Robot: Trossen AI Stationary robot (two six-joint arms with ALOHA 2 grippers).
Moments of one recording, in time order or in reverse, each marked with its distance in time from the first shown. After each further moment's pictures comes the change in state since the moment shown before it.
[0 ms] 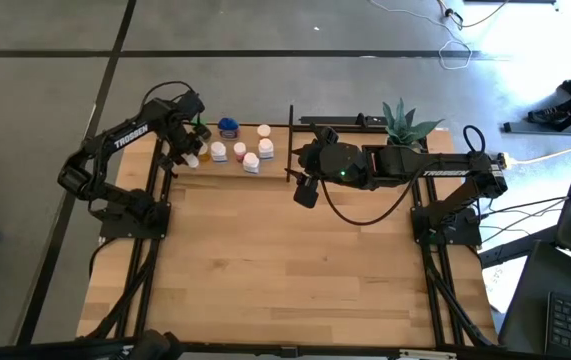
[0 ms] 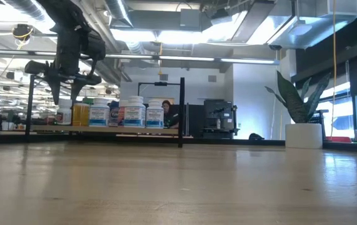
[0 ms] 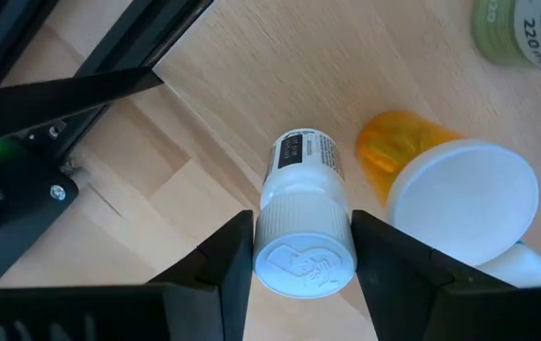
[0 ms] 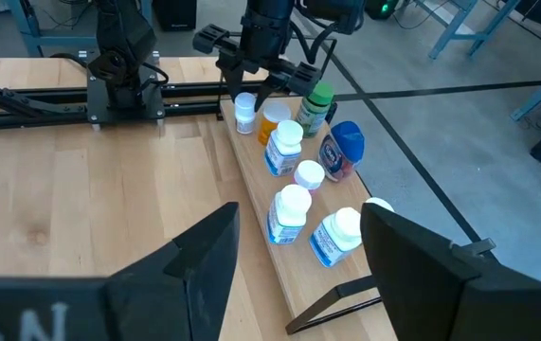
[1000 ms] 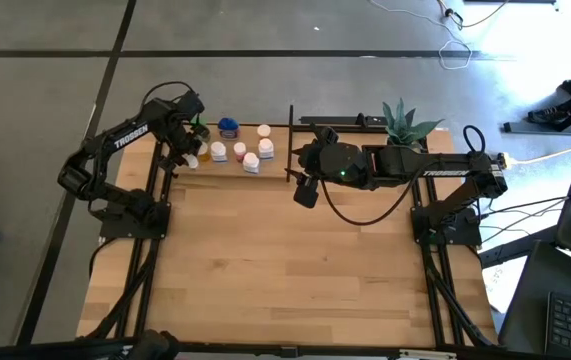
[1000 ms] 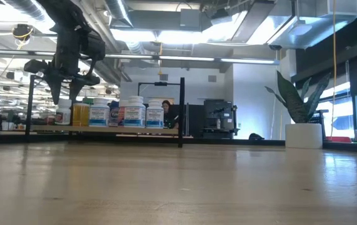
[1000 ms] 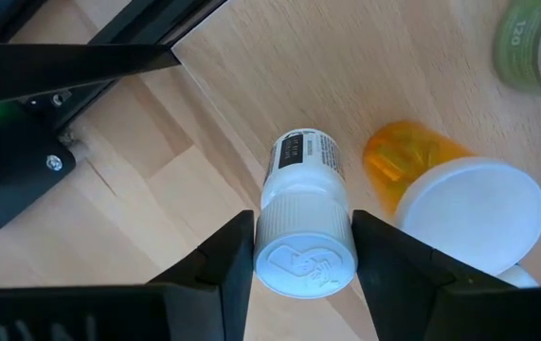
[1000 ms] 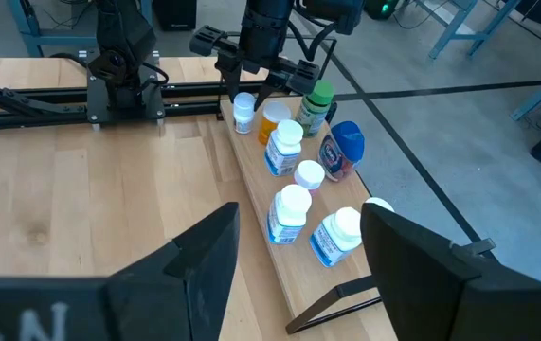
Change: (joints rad) left arm 0.001 0.000 0.000 -0.009 0.005 -0.126; right arm 0.000 0.000 0.000 0.000 0.000 0.000
